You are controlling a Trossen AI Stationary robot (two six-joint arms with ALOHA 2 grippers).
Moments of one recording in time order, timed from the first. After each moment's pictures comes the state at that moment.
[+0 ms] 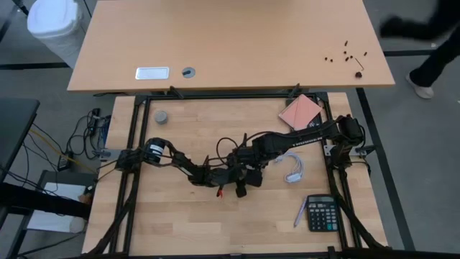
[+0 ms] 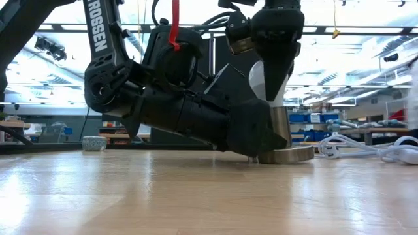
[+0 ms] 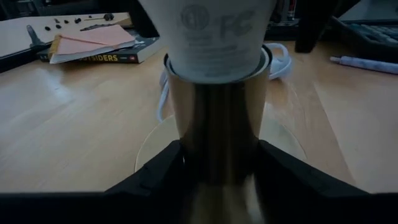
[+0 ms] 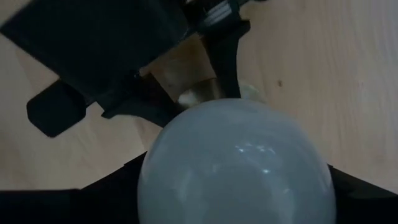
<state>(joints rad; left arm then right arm) -0.20 2.28 1.01 1.07 -0.47 -0.06 0.11 1.85 1.49 -1.04 0.03 0.41</state>
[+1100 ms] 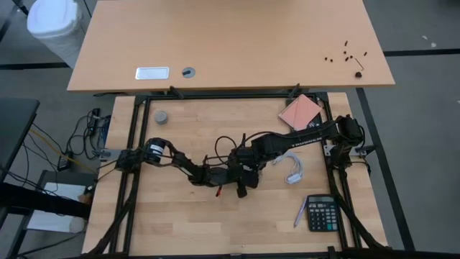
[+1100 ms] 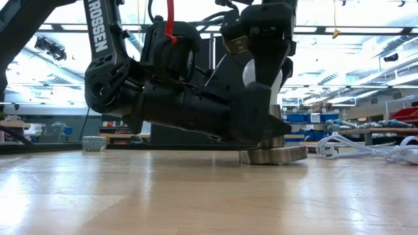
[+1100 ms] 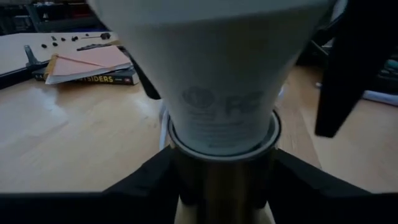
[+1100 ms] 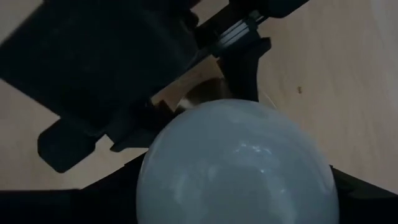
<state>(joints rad) -0.20 2.28 1.01 1.16 -0.45 -0.04 0.12 1.85 1.49 -0.99 -0.02 0.50</state>
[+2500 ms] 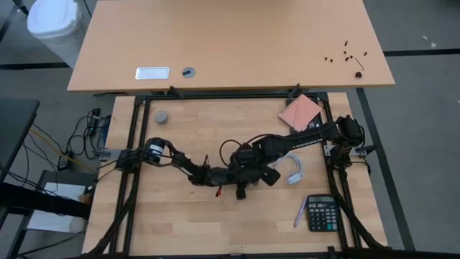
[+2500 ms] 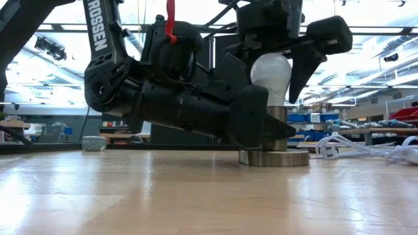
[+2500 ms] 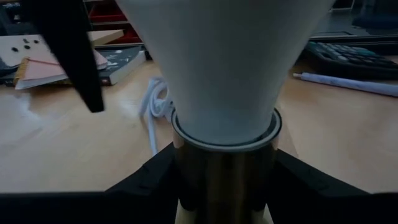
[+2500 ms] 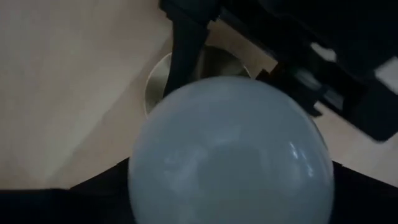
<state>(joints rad) -0.20 2.28 1.01 1.13 -0.37 -0.01 0.13 1.85 1.49 -1.05 0.02 -0.63</state>
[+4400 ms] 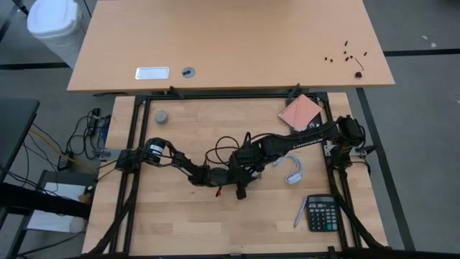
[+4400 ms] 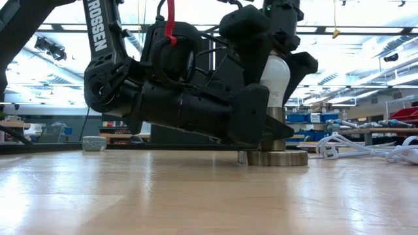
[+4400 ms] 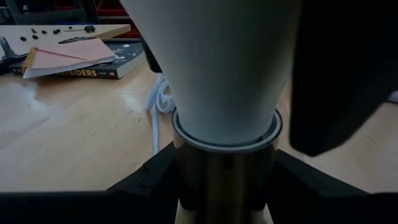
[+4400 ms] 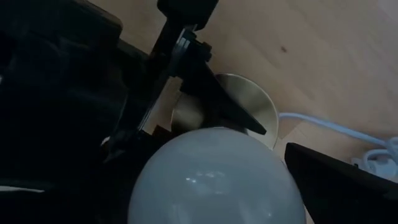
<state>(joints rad) -0.20 2.28 1.01 1.13 -0.40 -0.06 0.13 1.85 1.48 -1.00 0.01 1.00</state>
